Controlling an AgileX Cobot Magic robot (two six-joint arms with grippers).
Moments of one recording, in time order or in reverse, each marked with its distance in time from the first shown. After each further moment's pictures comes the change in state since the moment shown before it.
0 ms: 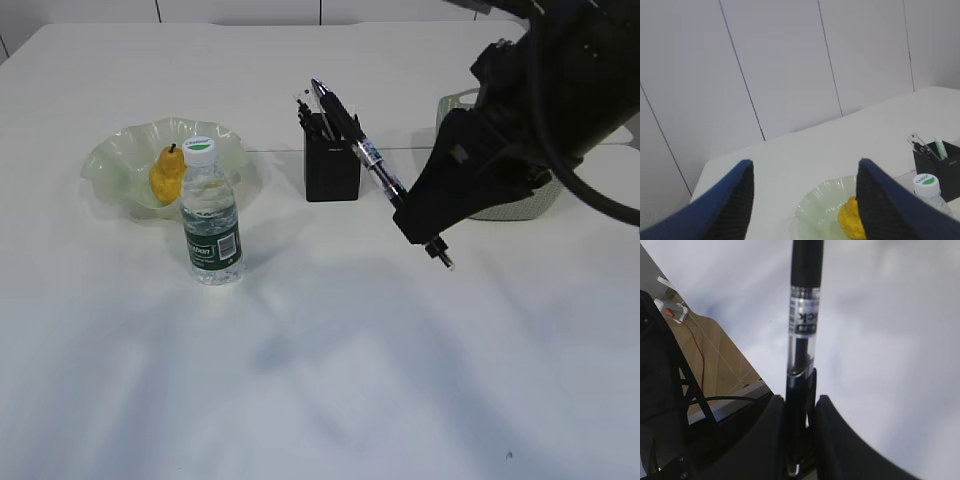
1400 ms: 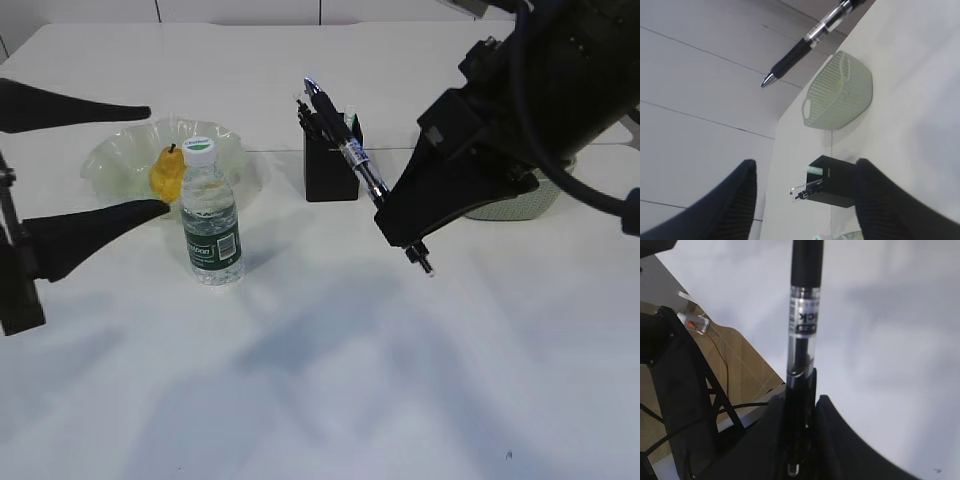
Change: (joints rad) left arm -0.239 0.422 -0.154 0.988 -0.315 0.108; right arm 0.020 0.000 0.000 0.044 0.002 0.099
